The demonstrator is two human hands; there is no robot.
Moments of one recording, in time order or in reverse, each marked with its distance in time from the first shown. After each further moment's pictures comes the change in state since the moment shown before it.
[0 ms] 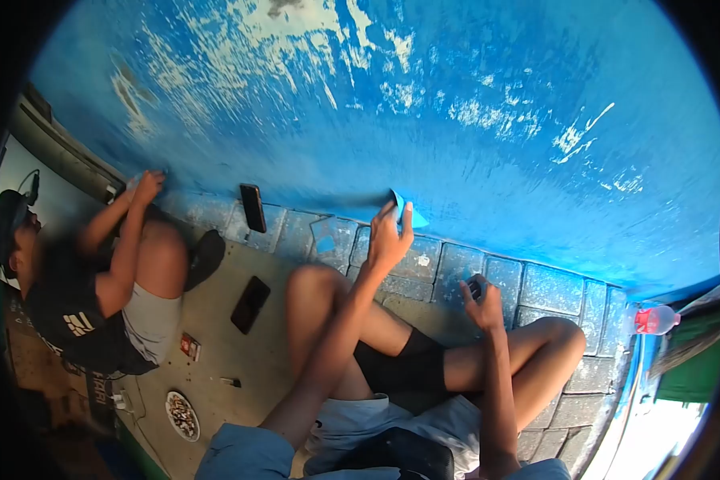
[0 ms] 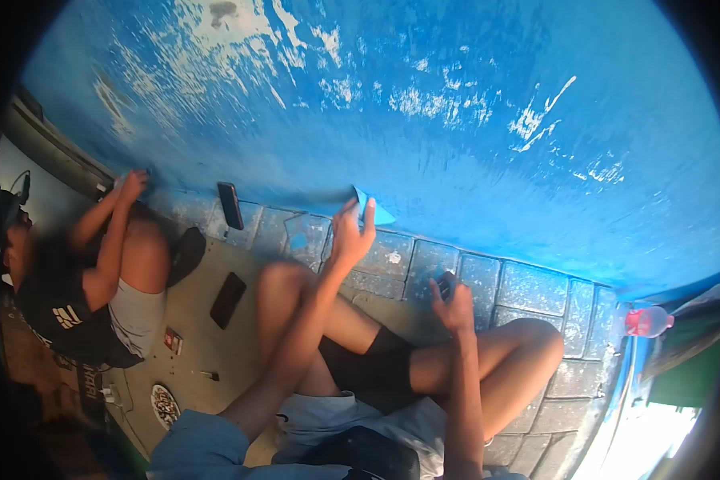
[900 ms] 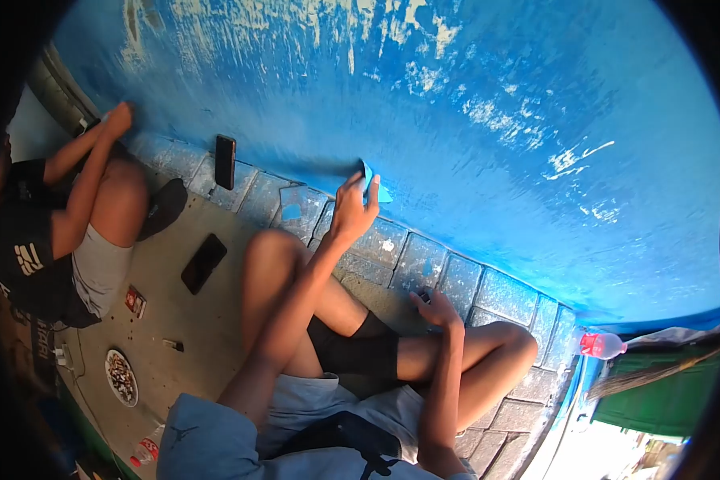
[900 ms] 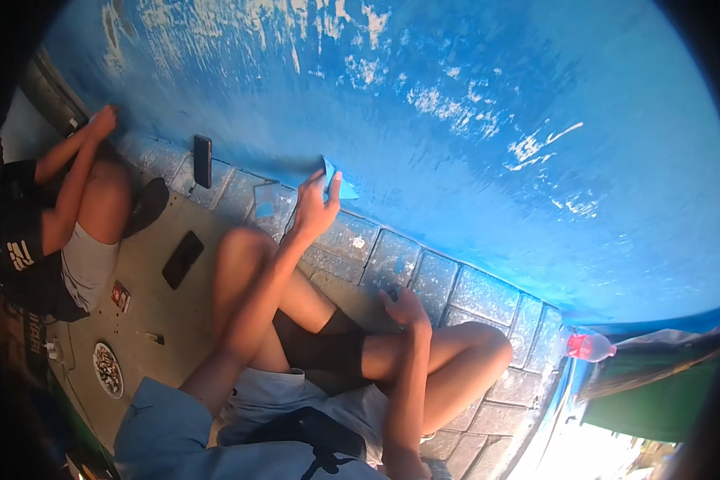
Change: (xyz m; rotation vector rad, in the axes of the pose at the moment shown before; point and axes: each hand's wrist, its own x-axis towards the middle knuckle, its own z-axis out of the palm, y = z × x) left_hand 0.002 -0.011 -0.013 -0.027 0.052 -0.086; right_hand -0.004 0.023 0.000 -0.325 -0.519 0.152
